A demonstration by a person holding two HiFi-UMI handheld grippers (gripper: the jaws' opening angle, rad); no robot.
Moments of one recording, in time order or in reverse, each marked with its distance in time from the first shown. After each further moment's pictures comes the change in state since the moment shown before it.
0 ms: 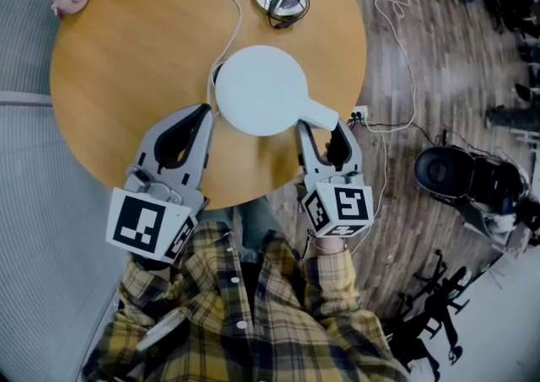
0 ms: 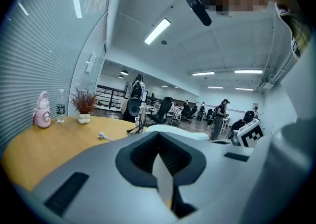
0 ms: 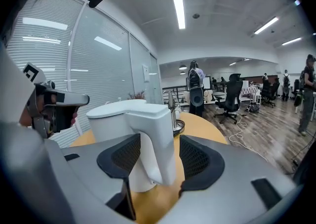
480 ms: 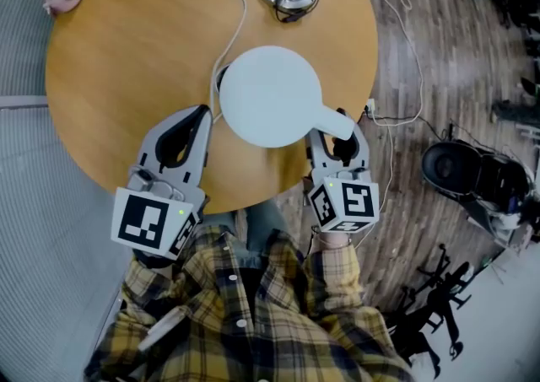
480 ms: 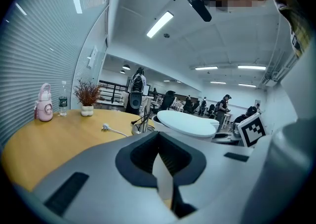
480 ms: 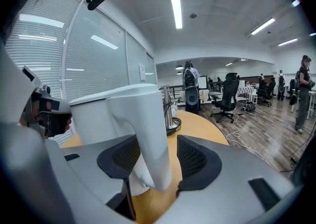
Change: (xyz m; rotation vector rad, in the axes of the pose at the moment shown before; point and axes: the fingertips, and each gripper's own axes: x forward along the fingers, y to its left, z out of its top) left arm 0.014 0.030 -0.038 -0.008 0.066 0.022; right arm 0.027 -0.012 -0.017 0.010 -0.003 -0.044
